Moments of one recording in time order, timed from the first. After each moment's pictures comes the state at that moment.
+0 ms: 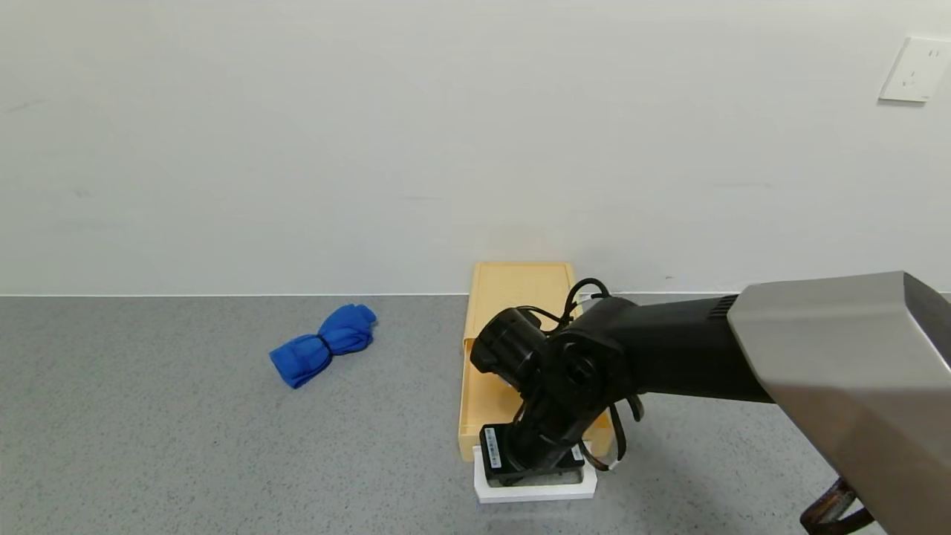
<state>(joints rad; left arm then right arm) 0.00 0.00 0.00 0.00 0.02 0.00 0.80 2.33 -1.80 0.70 0.15 0.62</state>
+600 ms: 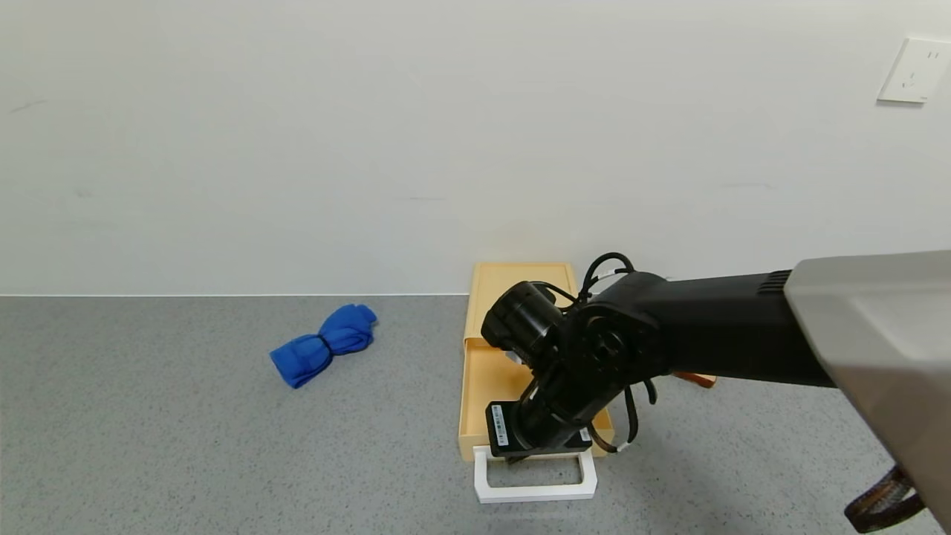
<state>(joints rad) 0.00 0.00 0.00 0.00 0.02 0.00 0.79 2.27 -1.80 0.70 0.14 0.61</state>
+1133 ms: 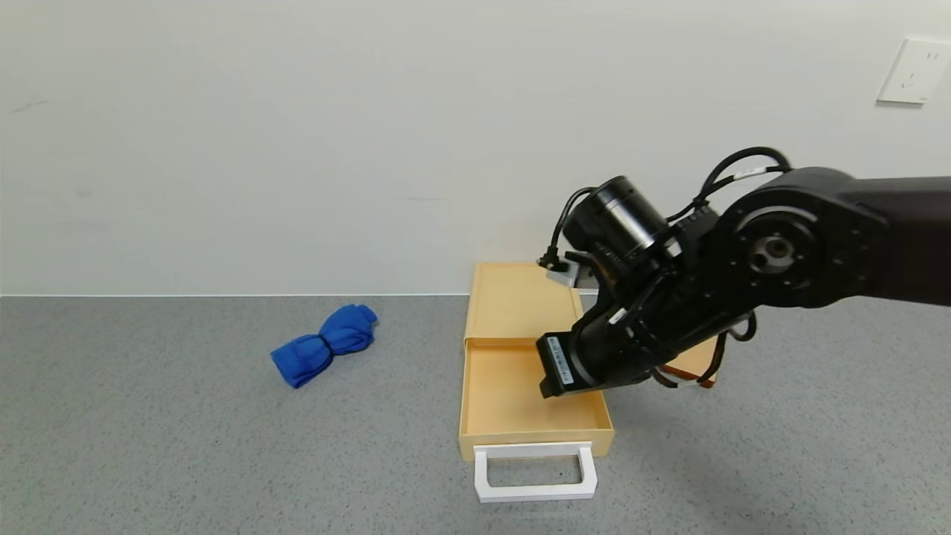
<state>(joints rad) -0.01 0.00 0.00 0.00 0.02 0.00 0.70 2.02 -1.76 0.71 0.16 0.39</state>
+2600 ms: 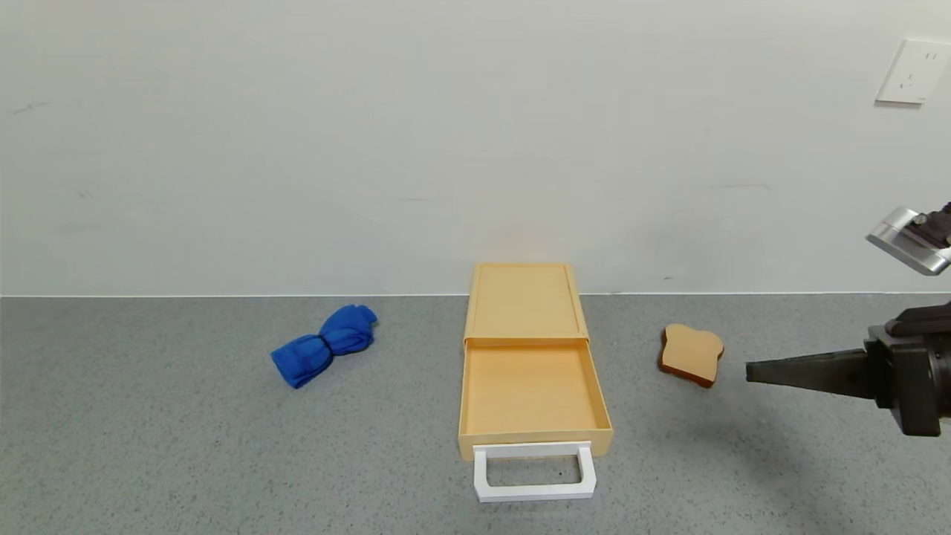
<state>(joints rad) -0.01 0.00 0.00 0.00 0.02 0.00 0.17 1.35 -0.94 0.21 0.73 0.02</state>
